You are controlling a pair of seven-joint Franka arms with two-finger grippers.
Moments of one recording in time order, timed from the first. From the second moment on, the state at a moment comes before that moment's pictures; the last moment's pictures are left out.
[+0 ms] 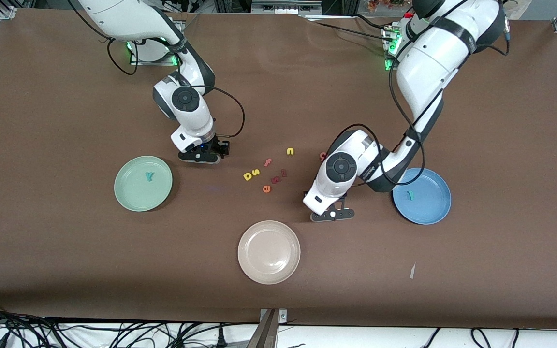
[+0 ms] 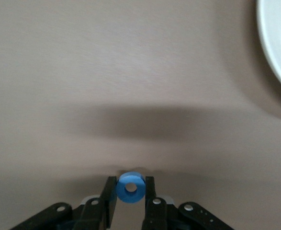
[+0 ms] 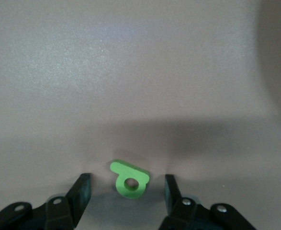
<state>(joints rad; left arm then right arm) -0.22 0.89 -0.40 -1.37 0.34 2.13 -0.81 0.36 0.45 0.18 -2.24 -0.29 2.71 0.87</state>
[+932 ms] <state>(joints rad) 0.23 0.62 -0.43 -1.65 0.34 1.94 -0.13 0.36 0.44 0.17 -2.24 -0.29 2.72 0.87</state>
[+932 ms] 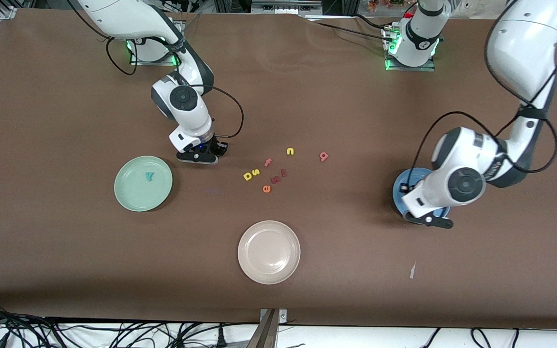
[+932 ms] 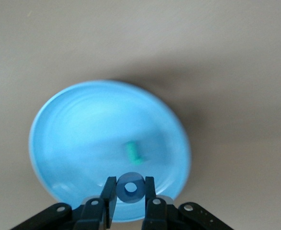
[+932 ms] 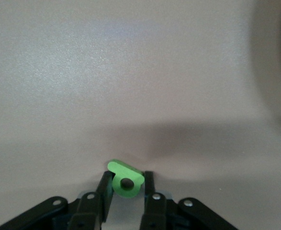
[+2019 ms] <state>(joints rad) 0.34 0.53 -0.64 -1.82 0.36 1.98 -0.14 0.14 0.27 0.07 -2.21 -0.29 2.49 0.26</state>
